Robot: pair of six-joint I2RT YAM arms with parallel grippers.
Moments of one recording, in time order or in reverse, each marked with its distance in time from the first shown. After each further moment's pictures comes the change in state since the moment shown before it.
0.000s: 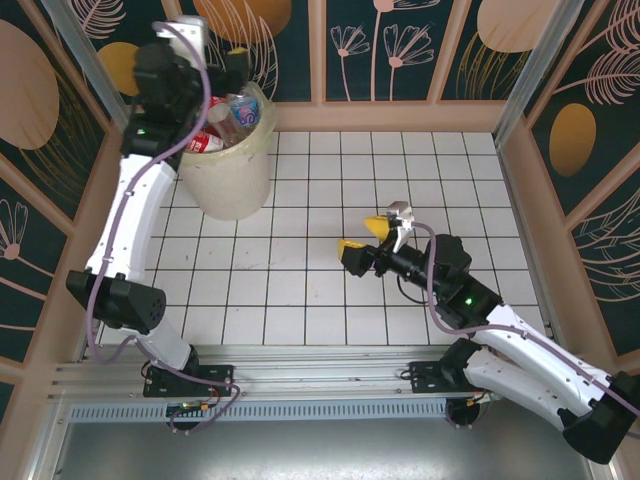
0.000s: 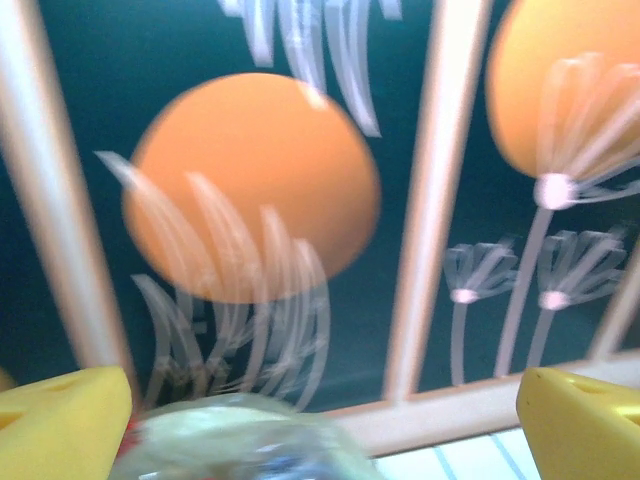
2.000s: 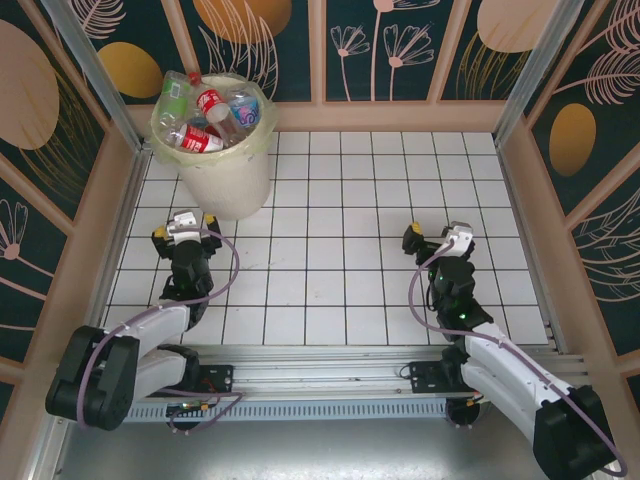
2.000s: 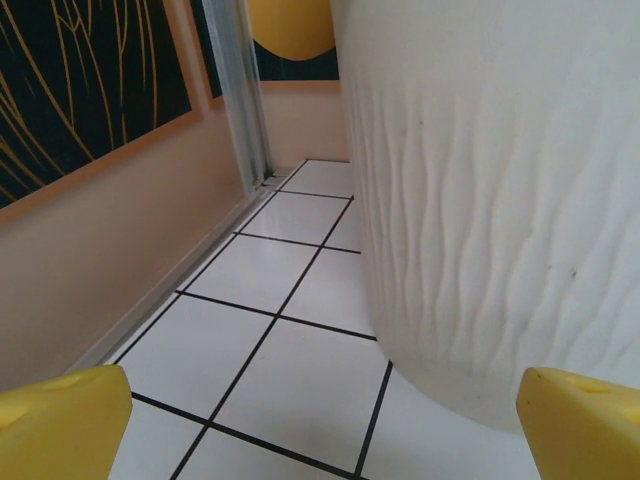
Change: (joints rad) left arm -0.013 -0.526 -1.743 1.067 -0.663 0.029; right arm -0.352 -0.026 -0.436 0.354 0.620 -0.126
